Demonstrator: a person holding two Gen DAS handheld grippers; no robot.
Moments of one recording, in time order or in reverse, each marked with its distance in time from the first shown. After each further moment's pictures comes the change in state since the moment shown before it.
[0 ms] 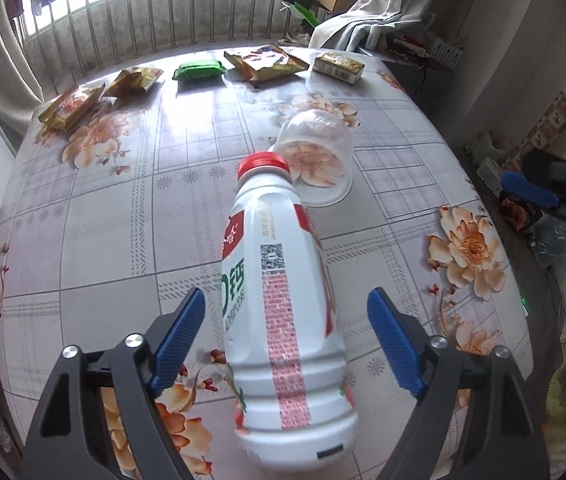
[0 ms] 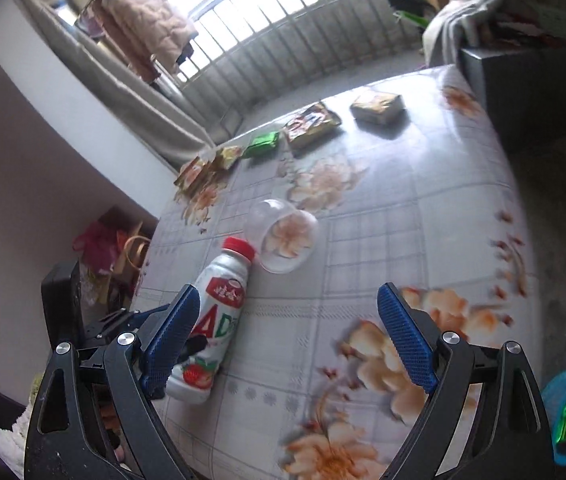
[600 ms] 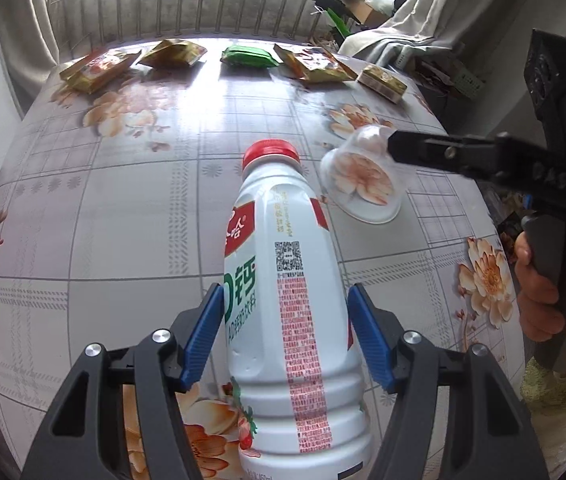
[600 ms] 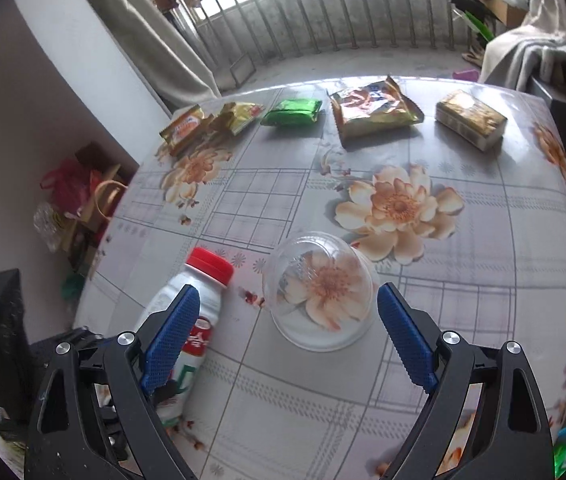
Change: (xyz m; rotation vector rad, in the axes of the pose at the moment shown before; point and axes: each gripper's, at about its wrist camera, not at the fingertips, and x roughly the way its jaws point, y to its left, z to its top) left arm 0.008 0.055 0.001 -0.137 -0.015 -0.047; right arm 0.108 0.051 0.039 -0.231 0.143 -0.119
